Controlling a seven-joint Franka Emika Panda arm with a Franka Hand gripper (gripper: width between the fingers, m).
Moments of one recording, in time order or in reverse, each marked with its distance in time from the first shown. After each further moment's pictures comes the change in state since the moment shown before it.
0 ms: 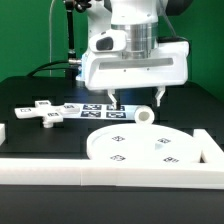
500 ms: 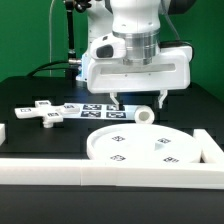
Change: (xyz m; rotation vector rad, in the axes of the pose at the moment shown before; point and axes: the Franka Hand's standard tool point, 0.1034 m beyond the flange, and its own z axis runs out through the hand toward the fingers) arm -0.013 -0.005 0.002 0.022 -0.202 0.032
